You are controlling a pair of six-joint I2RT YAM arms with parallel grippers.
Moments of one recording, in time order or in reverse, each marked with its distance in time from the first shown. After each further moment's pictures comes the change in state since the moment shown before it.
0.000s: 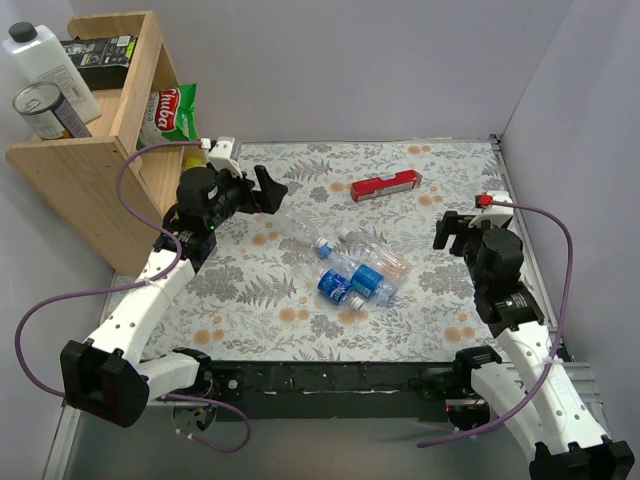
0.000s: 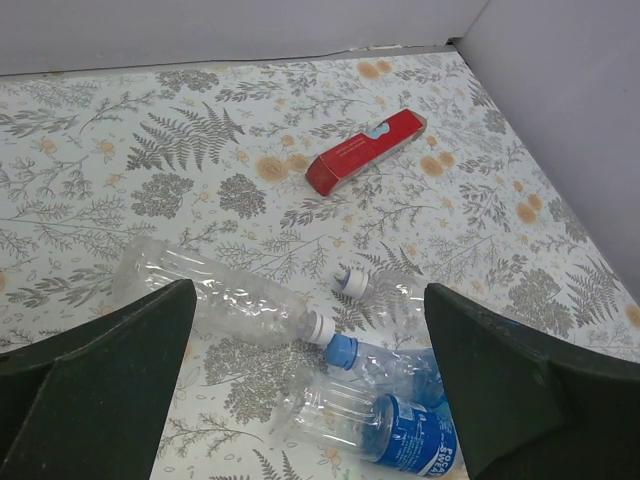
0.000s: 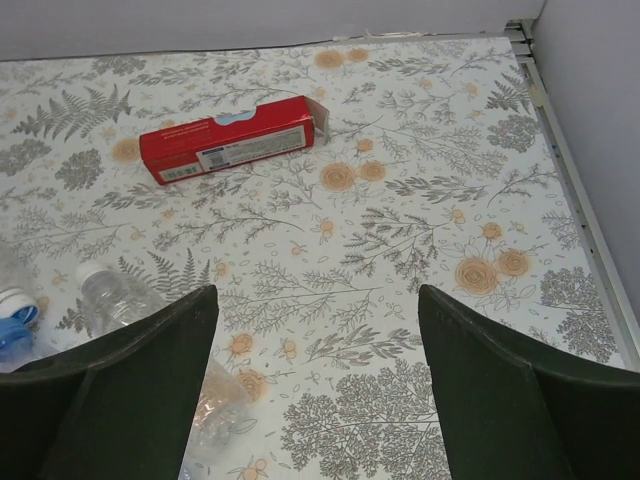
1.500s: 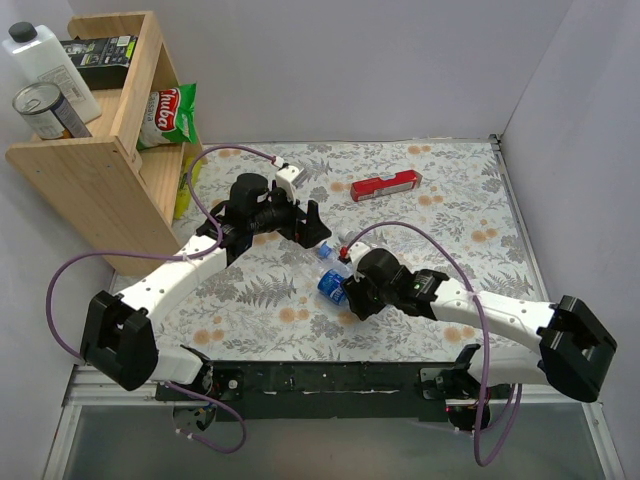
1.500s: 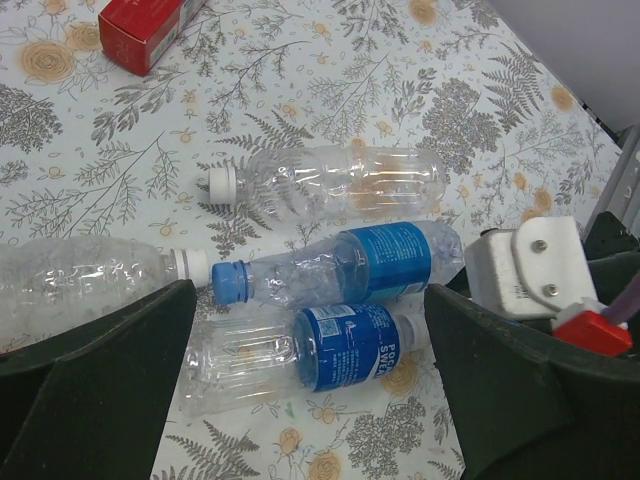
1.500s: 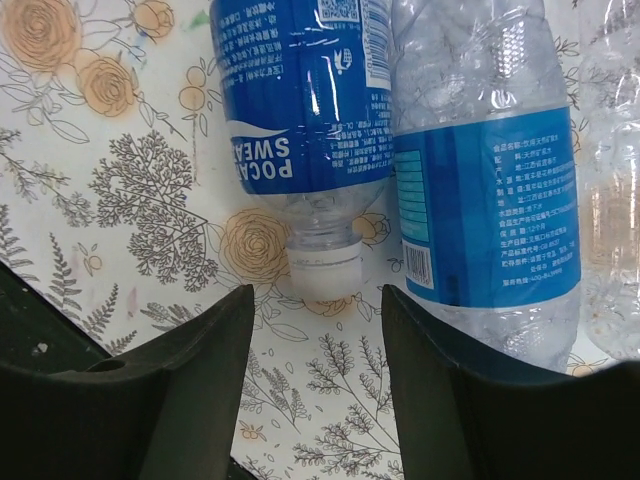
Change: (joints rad) left arm -0.203 0.207 0.018 -0.048 0.223 0.130; right arm 0.718 0.571 0.091 -0.204 -0.178 0.094
